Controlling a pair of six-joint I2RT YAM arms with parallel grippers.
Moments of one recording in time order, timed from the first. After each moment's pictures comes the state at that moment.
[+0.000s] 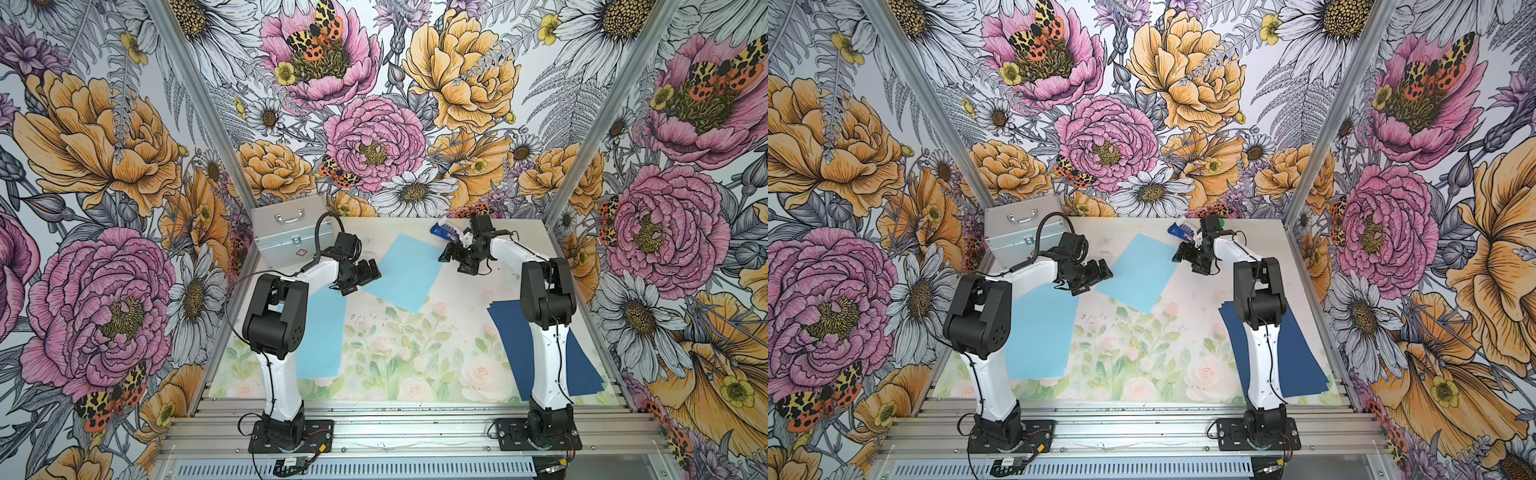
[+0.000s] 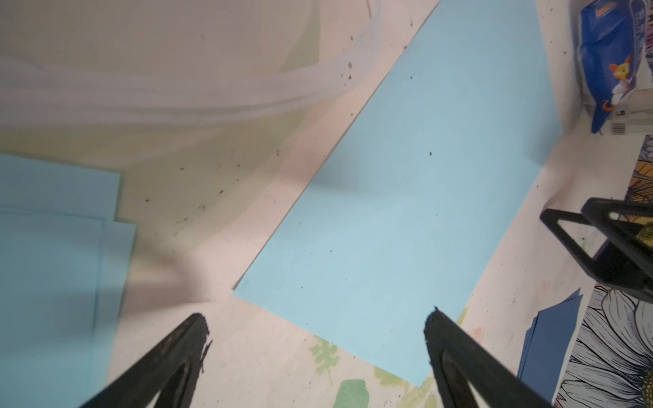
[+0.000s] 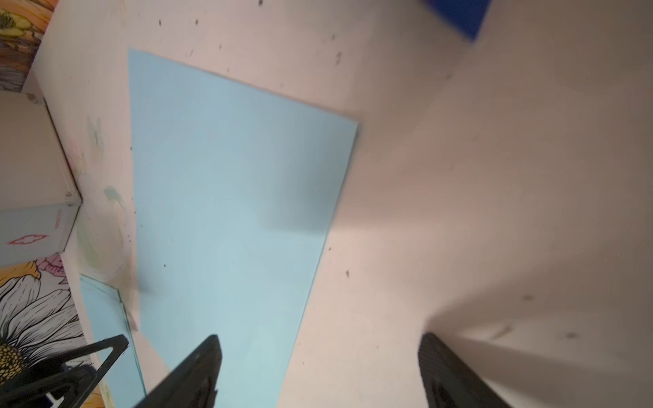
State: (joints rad) left arm -0.29 1.95 1.34 -0.51 0.26 -0.66; right arm 0.14 2.30 1.82 -0.66 -0.46 0.47
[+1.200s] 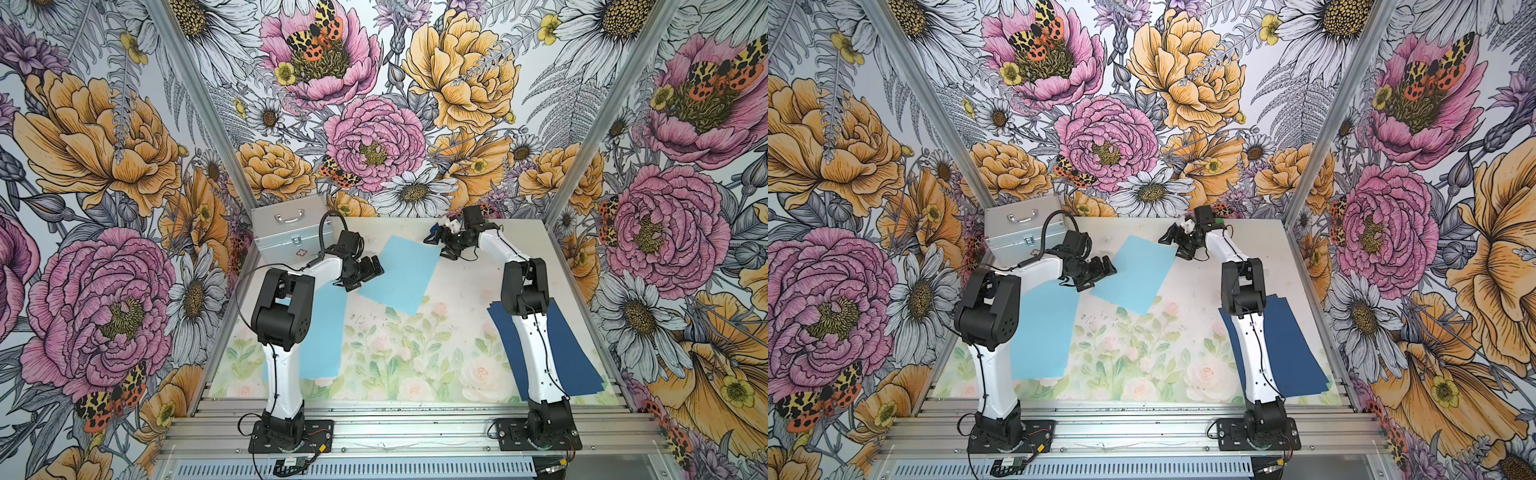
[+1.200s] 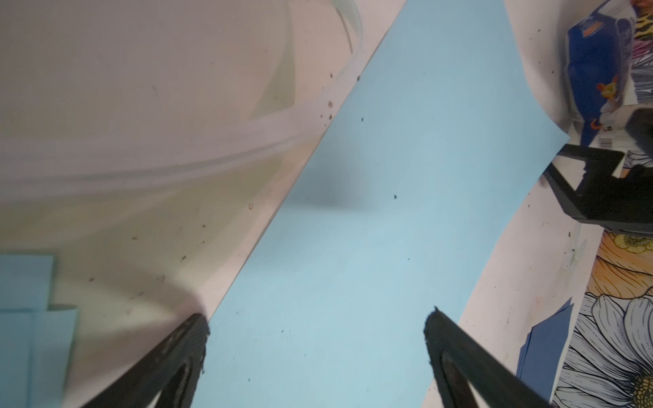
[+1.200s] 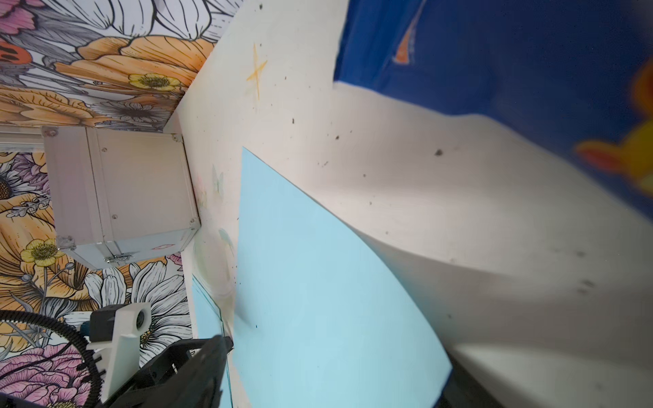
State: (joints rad) left arm -0.29 2.05 1.41 -0.46 0.29 -0.66; right arm 0.16 2.61 2.27 -0.65 -0.75 0.58
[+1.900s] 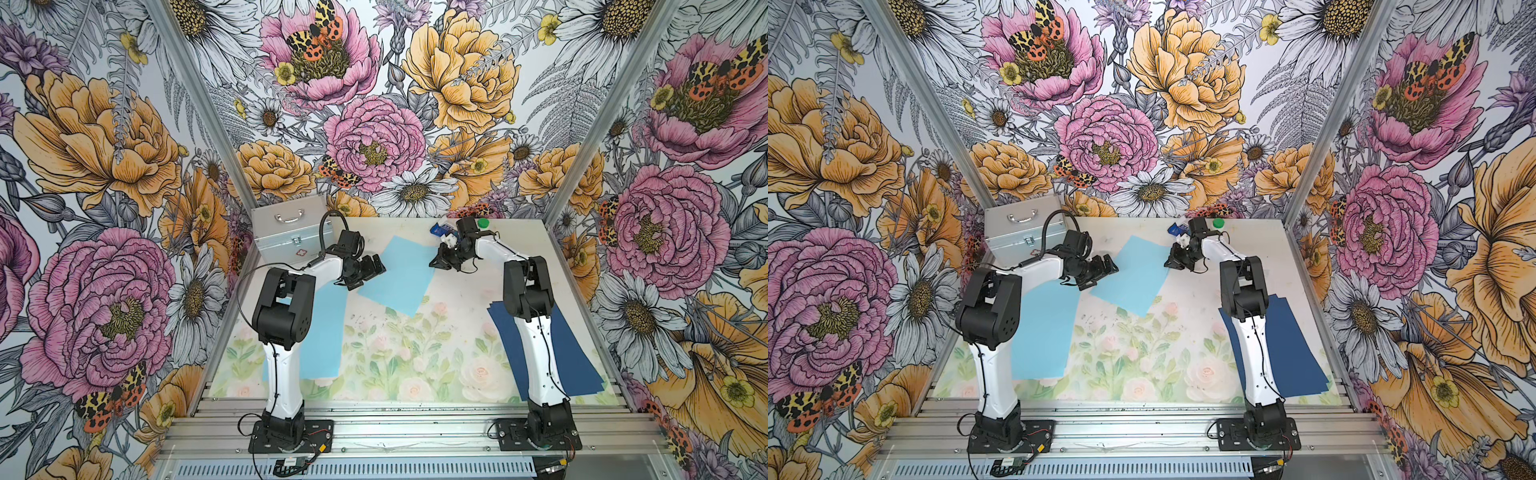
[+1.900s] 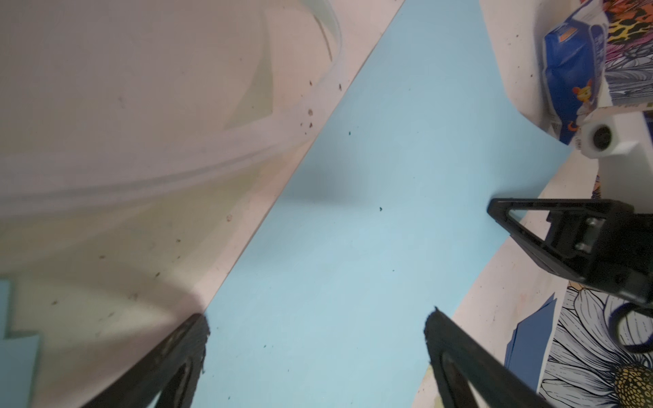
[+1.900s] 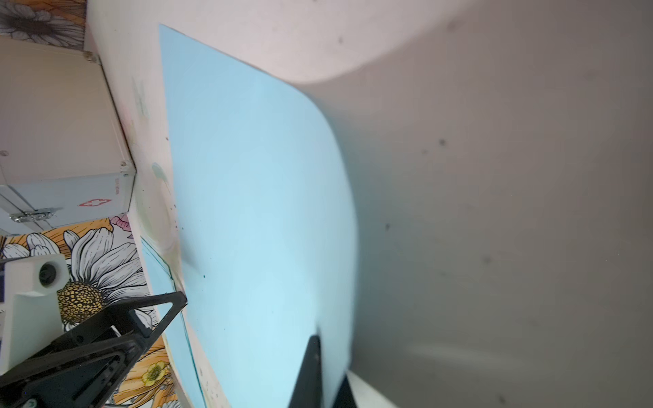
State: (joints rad) left arm -0.29 2.06 1.41 -0.43 0.32 -0.67; right arm 0.19 2.49 2.01 -0.69 -0.67 0.48
